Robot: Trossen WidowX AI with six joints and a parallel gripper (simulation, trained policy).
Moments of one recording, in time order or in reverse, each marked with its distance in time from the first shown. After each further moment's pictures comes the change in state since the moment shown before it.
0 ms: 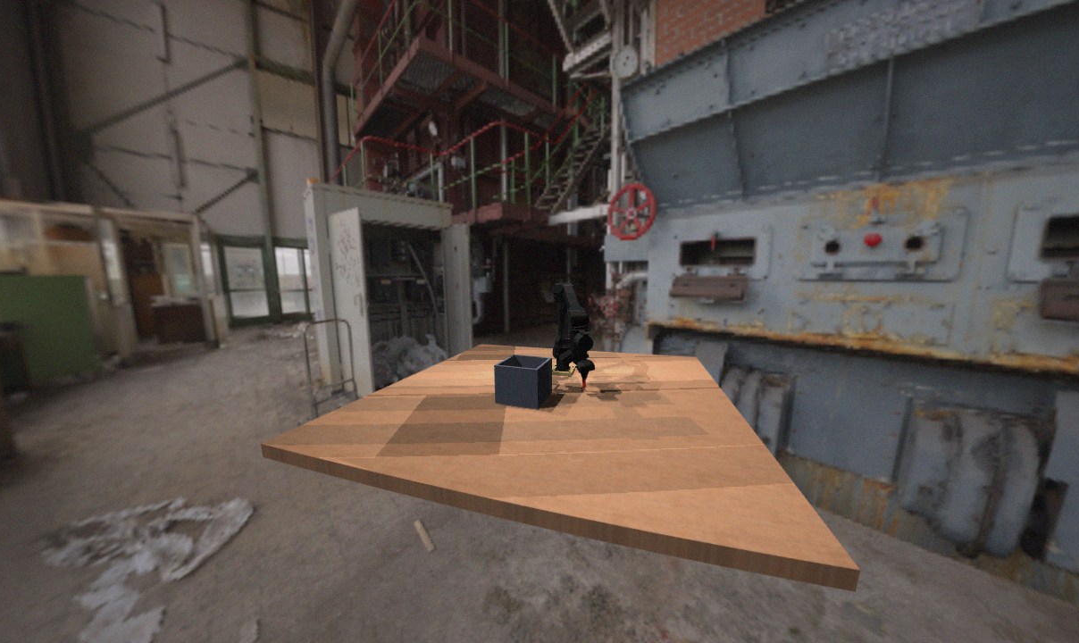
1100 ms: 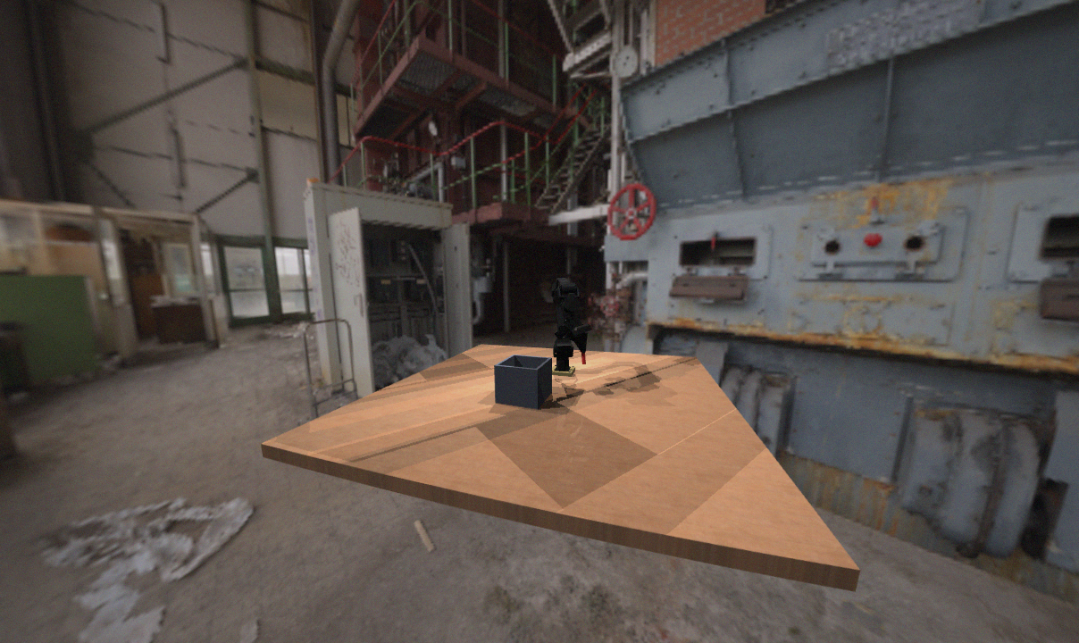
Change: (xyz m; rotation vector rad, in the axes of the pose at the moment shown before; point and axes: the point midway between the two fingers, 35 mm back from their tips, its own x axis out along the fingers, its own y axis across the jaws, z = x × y) arm -0.119 0.016 -0.006 -0.126 0.076 0.375
